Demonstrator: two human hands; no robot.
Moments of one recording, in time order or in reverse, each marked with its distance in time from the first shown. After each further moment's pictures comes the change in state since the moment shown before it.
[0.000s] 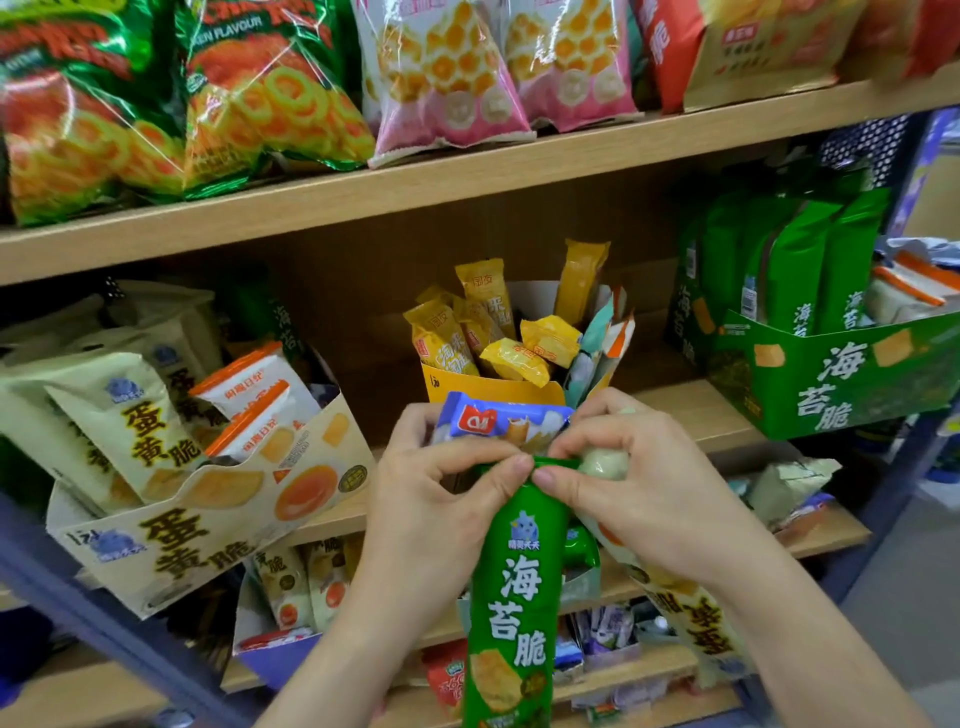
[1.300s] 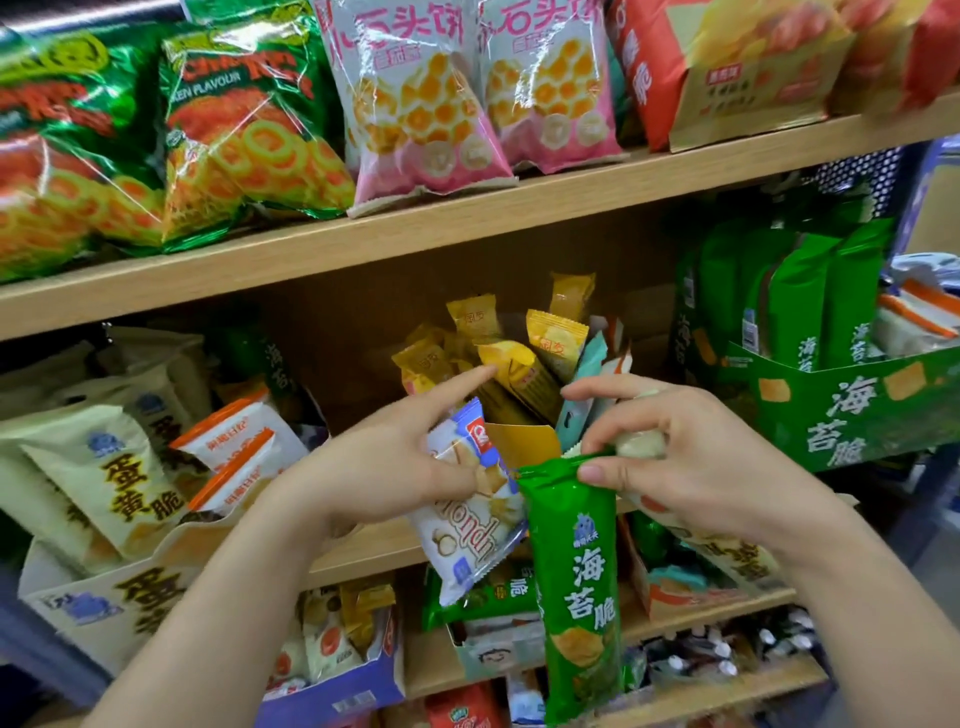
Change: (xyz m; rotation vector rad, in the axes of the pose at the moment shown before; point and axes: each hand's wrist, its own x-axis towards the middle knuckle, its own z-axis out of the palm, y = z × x) left_hand 0.091 0.016 -0.033 0.317 -0.659 -0.208; right_hand 0.042 0.012 -0.051 -0.088 -0.163 -0.073
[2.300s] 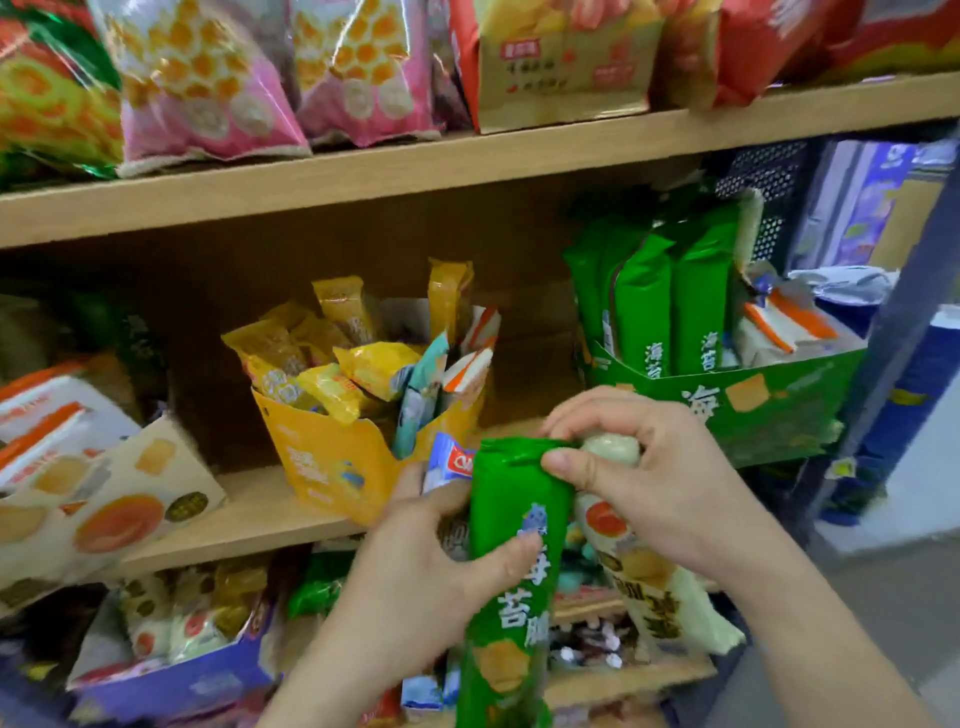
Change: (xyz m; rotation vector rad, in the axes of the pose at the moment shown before) left_hand 0.019 0.054 0.173 -0.137 0.418 0.063; right_hand -0.046 0.071 -0.065 0.226 0.155 -0.108
